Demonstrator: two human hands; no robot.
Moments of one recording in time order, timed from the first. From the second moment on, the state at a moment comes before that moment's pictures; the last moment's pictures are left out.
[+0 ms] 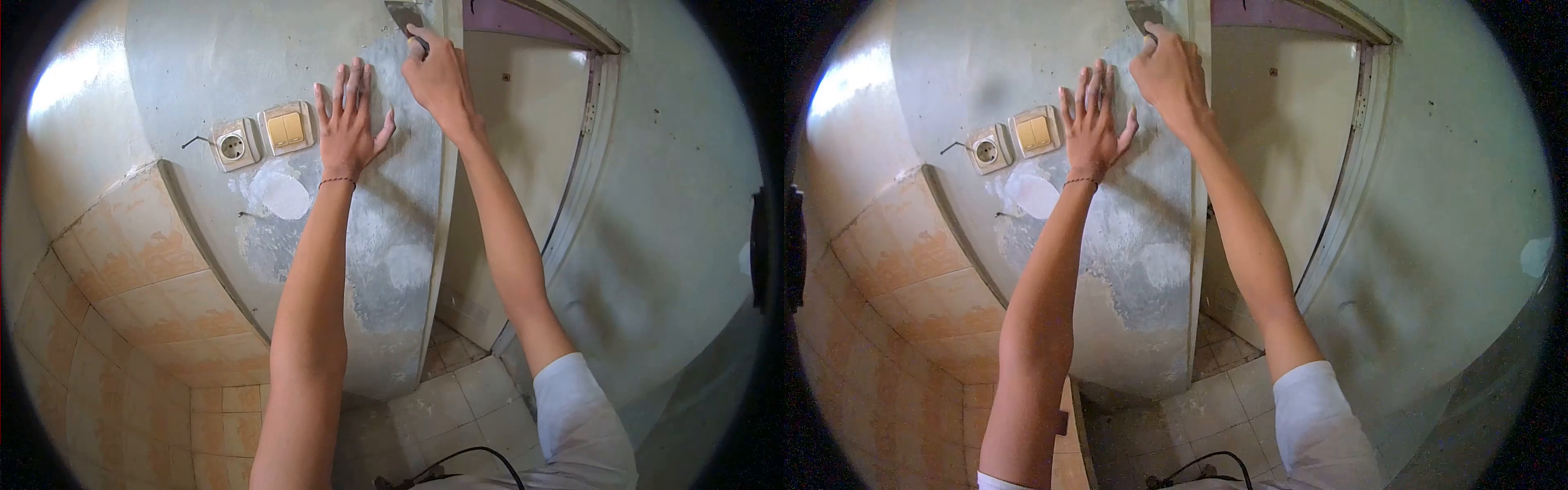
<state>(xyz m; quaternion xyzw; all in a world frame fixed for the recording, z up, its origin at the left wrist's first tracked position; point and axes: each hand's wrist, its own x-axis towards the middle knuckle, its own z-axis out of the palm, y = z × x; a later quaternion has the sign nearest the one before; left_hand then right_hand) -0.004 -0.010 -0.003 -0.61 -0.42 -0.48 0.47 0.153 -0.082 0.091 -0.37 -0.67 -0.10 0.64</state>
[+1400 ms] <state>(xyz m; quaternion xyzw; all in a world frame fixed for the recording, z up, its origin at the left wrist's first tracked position) -0.004 -0.010 -0.003 -0.61 -0.43 -0.47 0.48 0.170 -0.070 0.106 -0.35 -0.65 -0.17 0.66</state>
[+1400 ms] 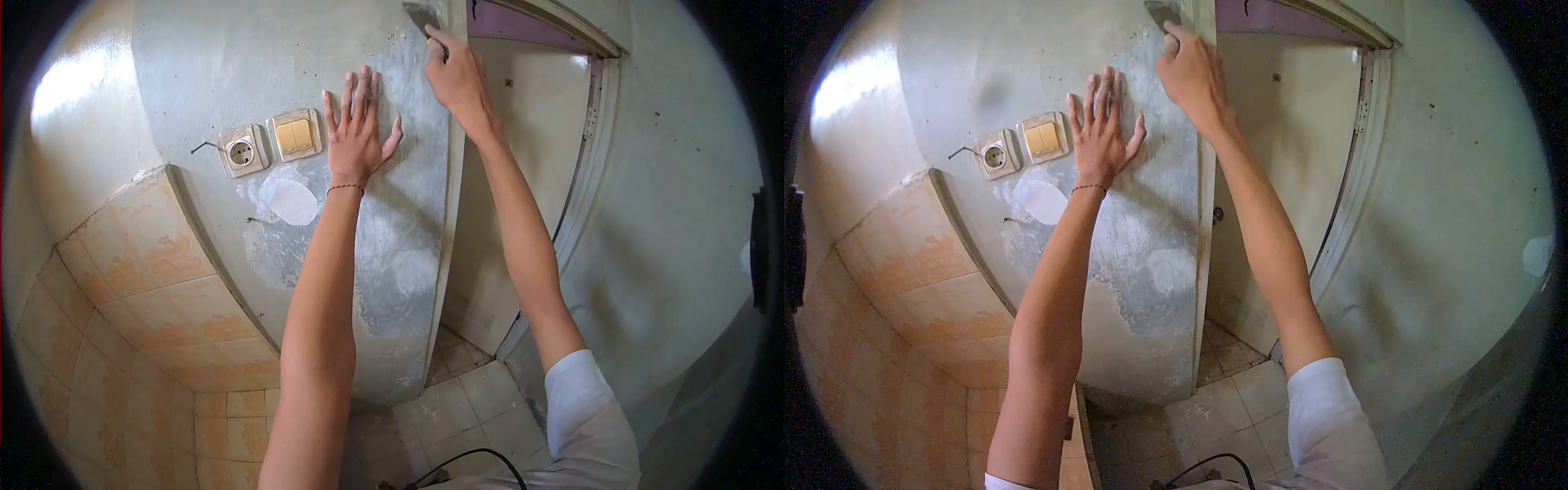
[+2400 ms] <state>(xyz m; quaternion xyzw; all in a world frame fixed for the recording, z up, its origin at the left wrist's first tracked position) -0.003 -0.010 -0.004 -0.60 -0.44 -0.46 0.48 0.190 -0.071 0.122 -0.39 -0.65 -0.14 0.64</state>
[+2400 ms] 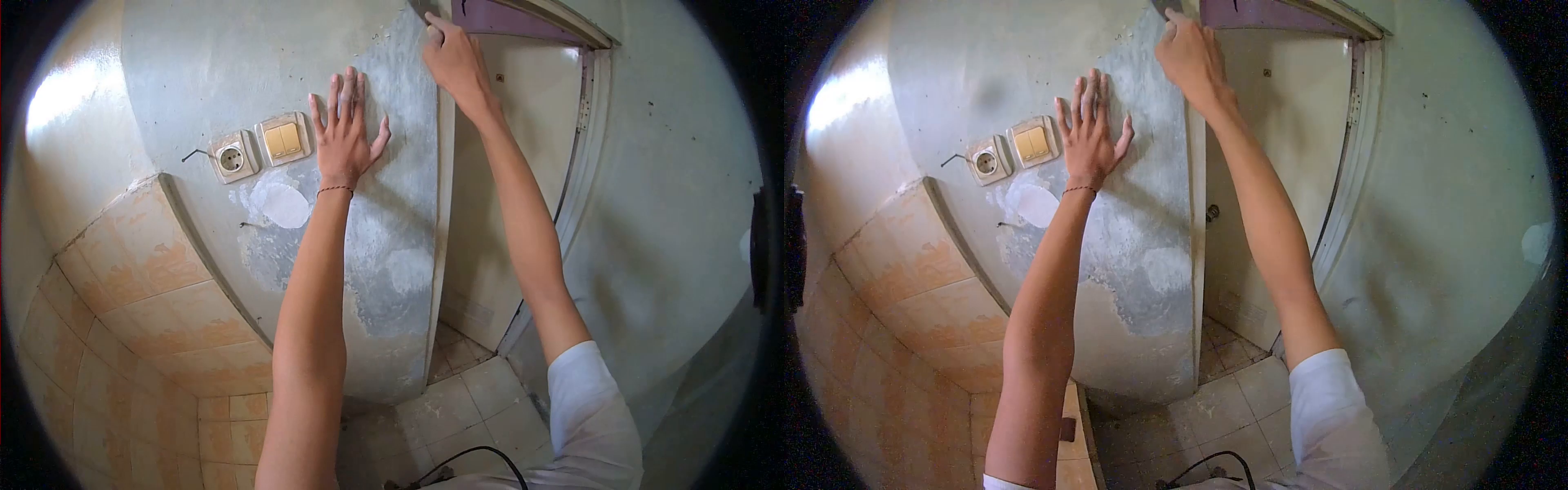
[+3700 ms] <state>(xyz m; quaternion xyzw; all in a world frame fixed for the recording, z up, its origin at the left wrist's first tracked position) -0.004 -0.009 -0.004 -0.61 -0.44 -0.45 0.48 0.201 -0.045 0.131 -0.33 -0.64 -0.18 0.67</state>
